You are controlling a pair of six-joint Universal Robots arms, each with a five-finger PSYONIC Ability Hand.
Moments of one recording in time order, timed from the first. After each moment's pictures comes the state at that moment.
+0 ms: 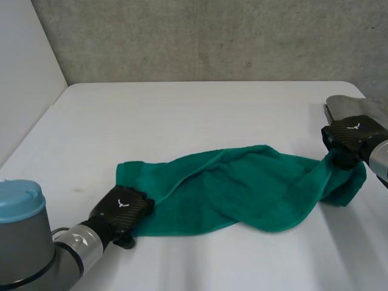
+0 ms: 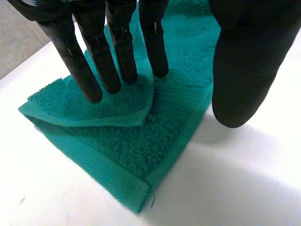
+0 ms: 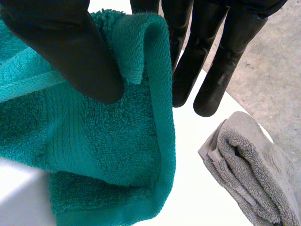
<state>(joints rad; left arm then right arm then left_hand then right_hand) 4.35 -1.82 -2.06 3.37 -1.32 3.65 1.62 -1.29 1.55 0.15 1.30 2.55 0.58 0.58 0.58 0.59 0.41 0.99 1.16 1.18 1.19 0.99</state>
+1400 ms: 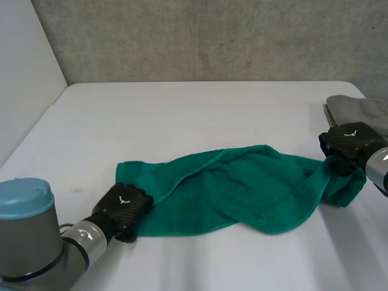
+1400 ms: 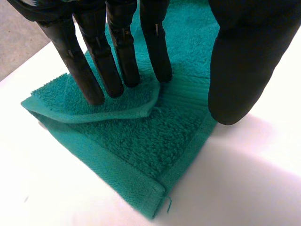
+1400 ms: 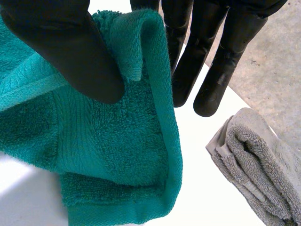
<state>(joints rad) 4.35 -1.88 -2.03 3.41 -1.34 3.65 1.62 -1.29 1.61 0.10 1.30 2.54 0.64 0.64 0.64 0.64 0.47 0.99 1.16 1.18 1.19 0.99</state>
